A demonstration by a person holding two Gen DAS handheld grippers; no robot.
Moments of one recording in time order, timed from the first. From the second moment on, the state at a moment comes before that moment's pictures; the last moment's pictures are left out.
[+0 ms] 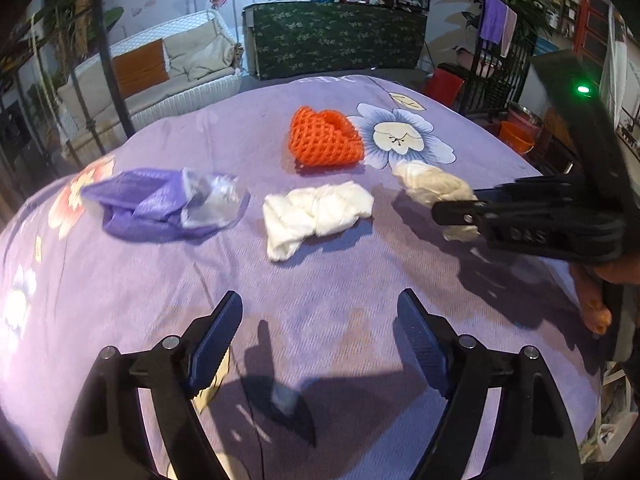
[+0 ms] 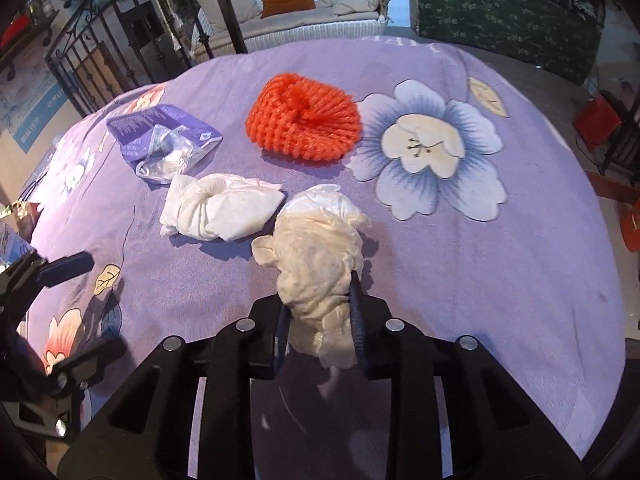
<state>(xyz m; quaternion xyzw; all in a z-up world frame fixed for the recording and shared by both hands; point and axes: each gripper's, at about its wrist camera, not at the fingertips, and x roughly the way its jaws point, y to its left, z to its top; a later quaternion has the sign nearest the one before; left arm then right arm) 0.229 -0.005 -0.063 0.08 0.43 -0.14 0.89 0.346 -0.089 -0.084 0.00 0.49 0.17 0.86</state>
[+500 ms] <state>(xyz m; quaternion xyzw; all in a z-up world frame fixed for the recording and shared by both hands) 0.302 -0.047 -0.085 0.14 0.45 -0.14 0.87 0.298 -0.147 -0.055 0.08 0.47 0.15 0.87</state>
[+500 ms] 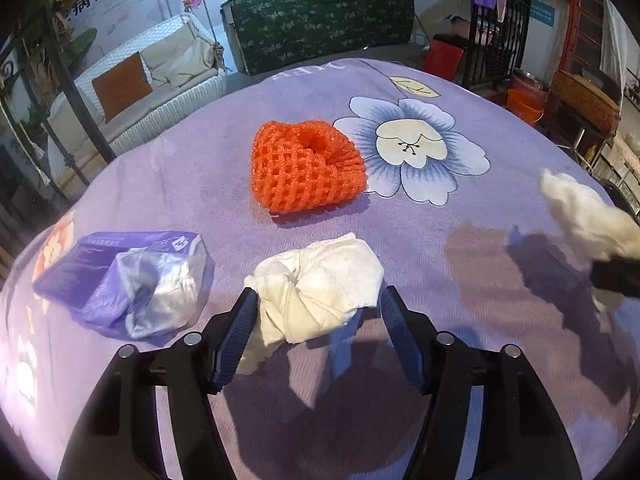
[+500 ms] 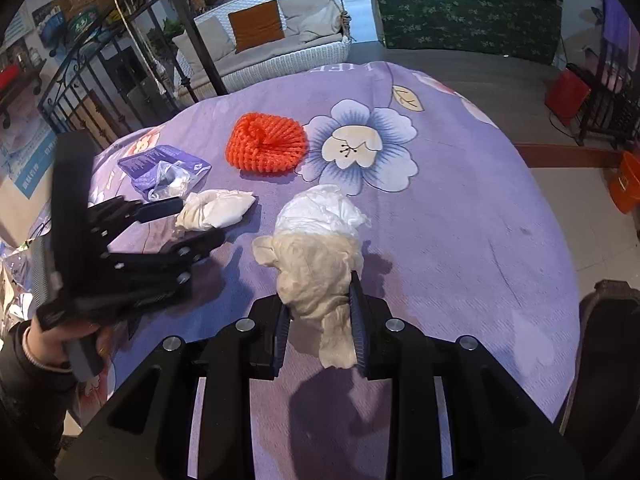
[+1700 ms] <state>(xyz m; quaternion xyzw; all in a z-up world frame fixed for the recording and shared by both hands) 0.166 -0.054 -0.038 0.00 0.40 -0.16 0.90 0.200 -0.203 -0.045 0.14 0.41 0.11 0.89</state>
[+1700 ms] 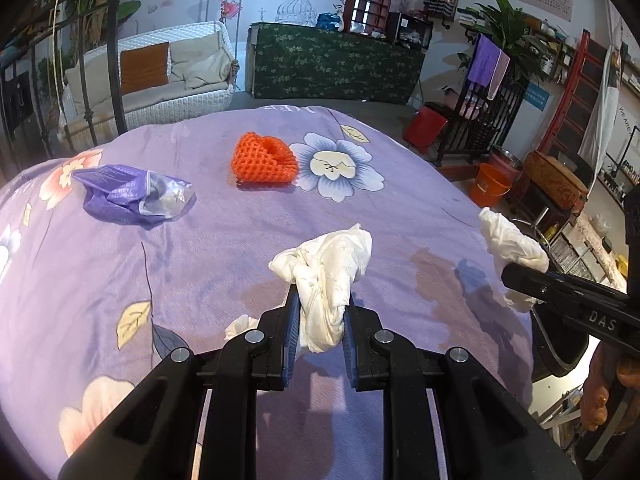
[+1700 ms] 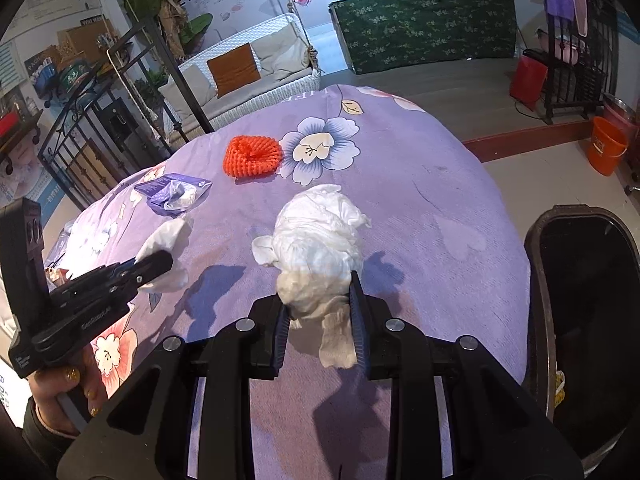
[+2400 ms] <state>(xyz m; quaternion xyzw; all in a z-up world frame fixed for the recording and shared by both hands) 0.130 -0.127 -0.031 0.02 0.37 -0.24 0.90 0.141 -0.315 -0.038 0.18 0.37 -0.02 0.91</state>
